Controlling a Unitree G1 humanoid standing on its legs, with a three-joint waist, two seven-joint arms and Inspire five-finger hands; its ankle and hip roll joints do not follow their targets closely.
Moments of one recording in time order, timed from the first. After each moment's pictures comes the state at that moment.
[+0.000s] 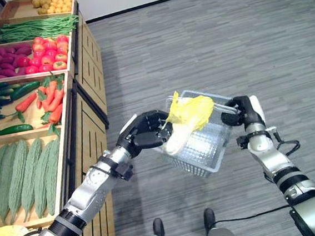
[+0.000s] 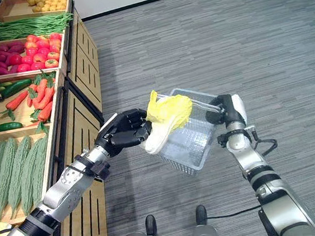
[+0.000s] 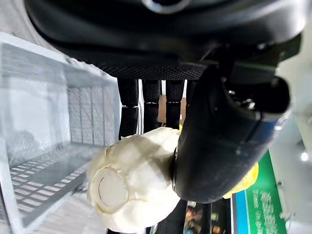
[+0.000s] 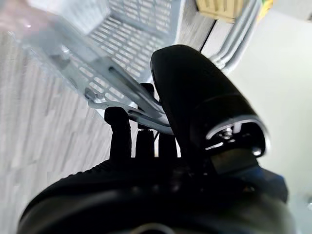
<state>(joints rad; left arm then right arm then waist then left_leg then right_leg) -0.31 0.70 -0.57 0.00 -0.79 -0.15 -0.16 -0.51 -0.57 0.34 0.65 0.16 -0.06 -0.33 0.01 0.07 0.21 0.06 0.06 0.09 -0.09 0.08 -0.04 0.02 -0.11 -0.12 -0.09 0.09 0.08</state>
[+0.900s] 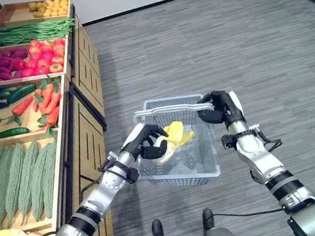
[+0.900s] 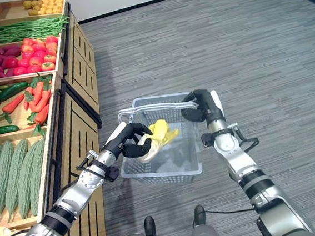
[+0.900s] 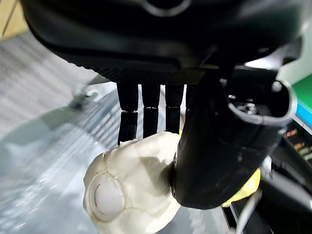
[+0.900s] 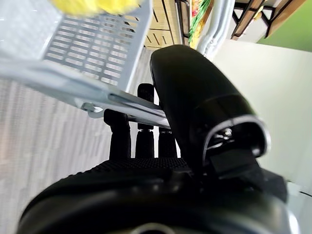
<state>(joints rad) -0.28 0.44 -0.47 0.30 0.10 -0.17 0.13 -0.38 -0.51 0.35 0.38 0.28 -0.10 -0.25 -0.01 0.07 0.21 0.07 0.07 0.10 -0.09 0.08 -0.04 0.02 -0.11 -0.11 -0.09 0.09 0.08</state>
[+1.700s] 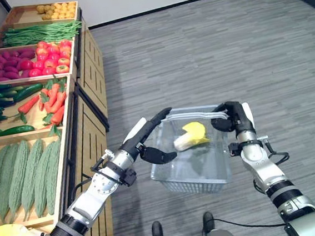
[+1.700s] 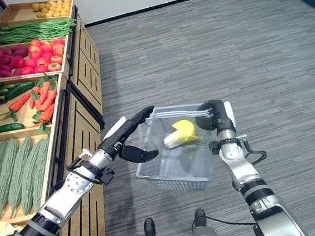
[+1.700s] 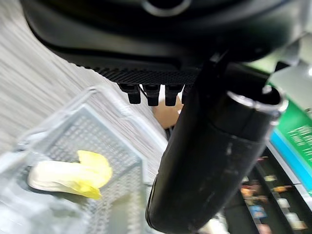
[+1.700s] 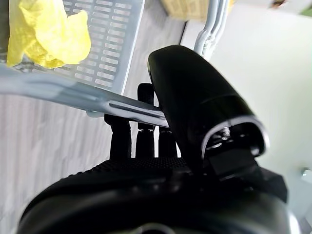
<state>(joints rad) -0.17 0.64 -0.49 -0.11 -0.25 -0.17 -0.08 -0.32 -0.47 0.20 0.53 0.12 -0.08 -0.35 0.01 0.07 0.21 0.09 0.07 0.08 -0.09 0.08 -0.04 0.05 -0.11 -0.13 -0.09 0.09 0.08</state>
